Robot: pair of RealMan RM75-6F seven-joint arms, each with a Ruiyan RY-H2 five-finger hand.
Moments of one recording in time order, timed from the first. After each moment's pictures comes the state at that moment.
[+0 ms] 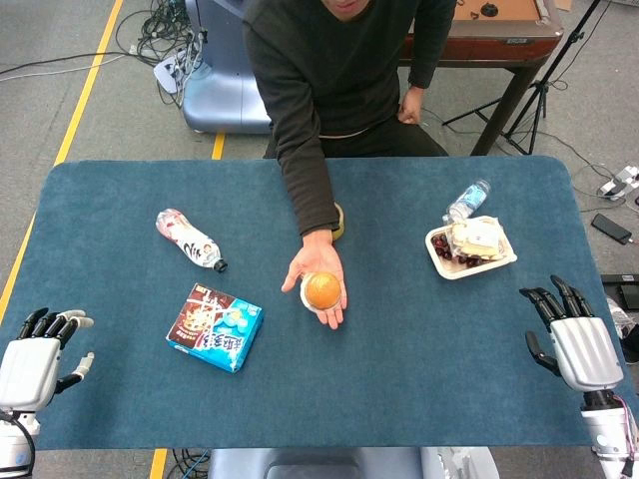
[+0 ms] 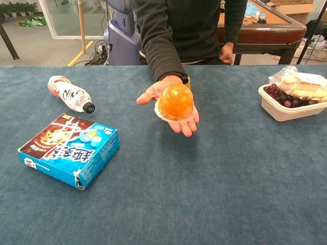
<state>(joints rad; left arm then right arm) -0.09 -1.15 -0.05 -1.71 1.50 1.51 0.21 0.11 -1.07 0.03 -1.70 -1.54 1.46 -0.13</state>
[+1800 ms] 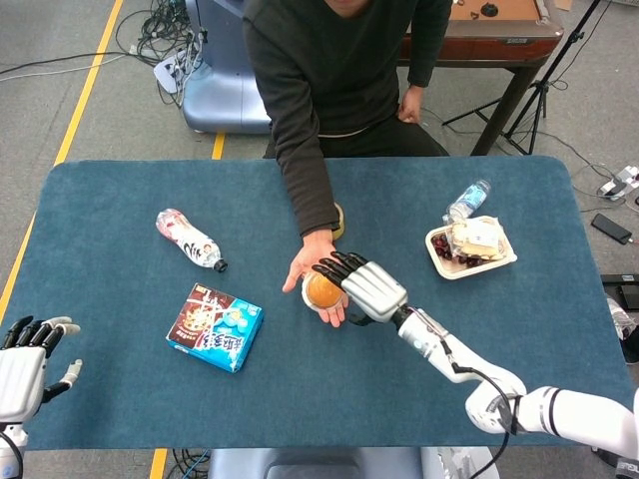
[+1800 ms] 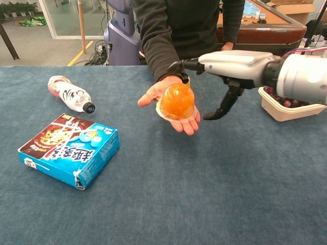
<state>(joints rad) -0.05 -1.14 -0.04 -1.71 1.50 1.56 0.20 0.79 -1.43 0.23 -1.58 -1.38 0.76 -0.20</state>
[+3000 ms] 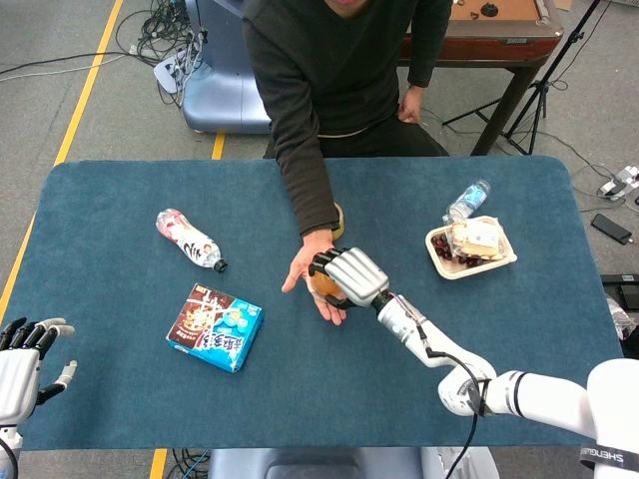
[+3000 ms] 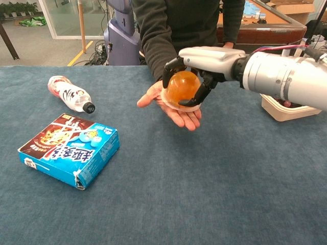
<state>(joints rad) -0.04 -1.13 -0.04 -1.70 1.51 1.57 0.18 0.88 -1.51 0.23 -1.48 -1.29 0.82 -0.16</state>
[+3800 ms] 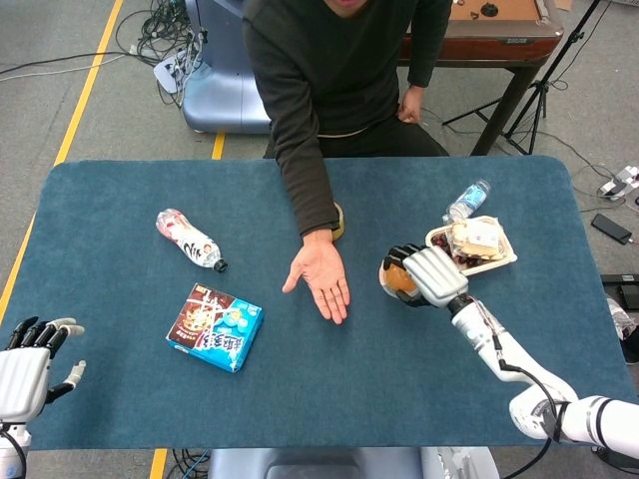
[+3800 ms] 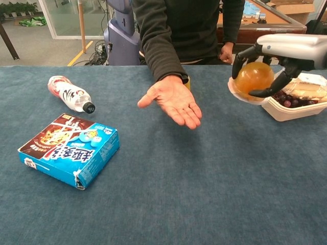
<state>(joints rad) -0.05 -1.15 -0.04 -1.71 1.52 1.55 0.20 0.71 -1.25 0.12 -1.59 -1.29 0.91 -0.10</state>
